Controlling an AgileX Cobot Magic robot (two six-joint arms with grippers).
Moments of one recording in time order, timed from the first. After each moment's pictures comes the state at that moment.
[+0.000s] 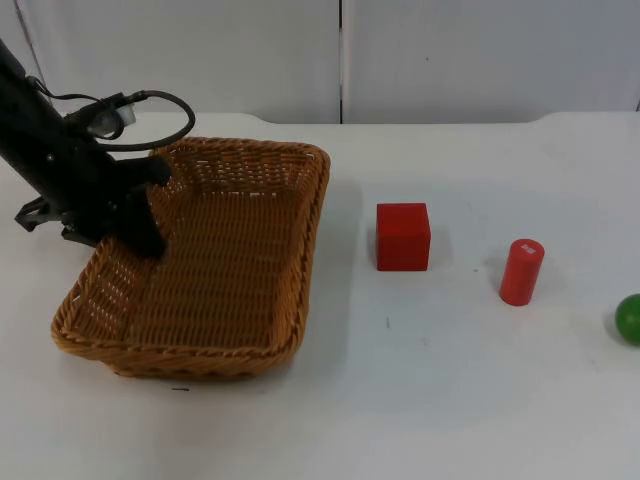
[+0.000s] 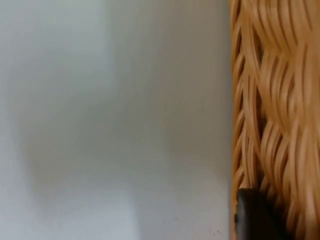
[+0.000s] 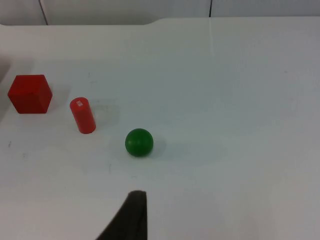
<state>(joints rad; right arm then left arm) 0.03 0.00 -0.52 -0.02 1.08 0.00 0.03 2.30 -1.55 -0.58 0.96 0.52</state>
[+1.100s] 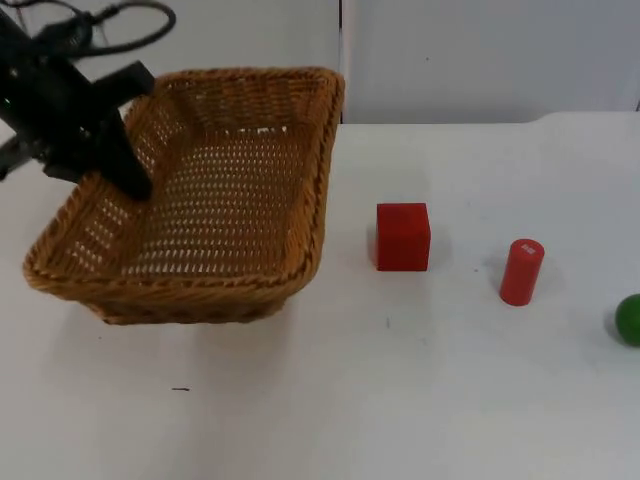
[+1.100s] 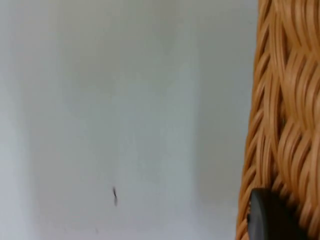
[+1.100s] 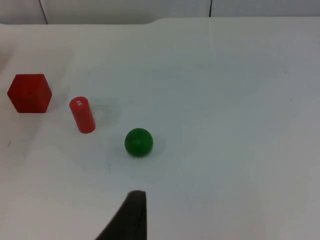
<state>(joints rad) 0.03 0.00 -0.52 -0.02 1.08 0.00 0.03 2.07 -1.48 -0.62 1.10 0.37</state>
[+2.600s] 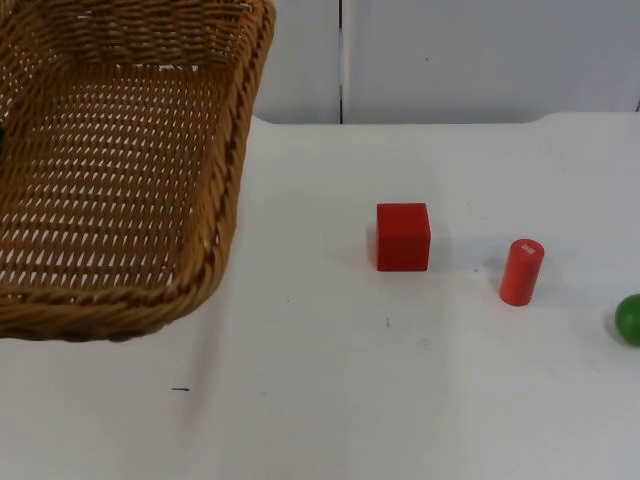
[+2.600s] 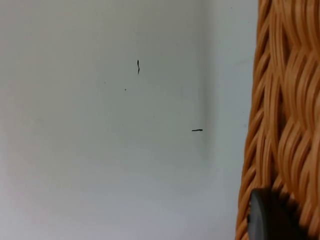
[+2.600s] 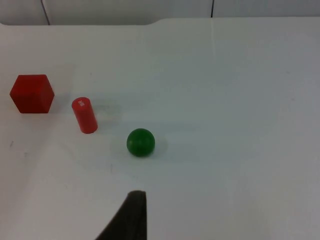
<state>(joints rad) 0.03 0.00 -0.52 -0.01 1.08 0.00 0.13 1.57 -1.22 -0.48 1.21 0.29</state>
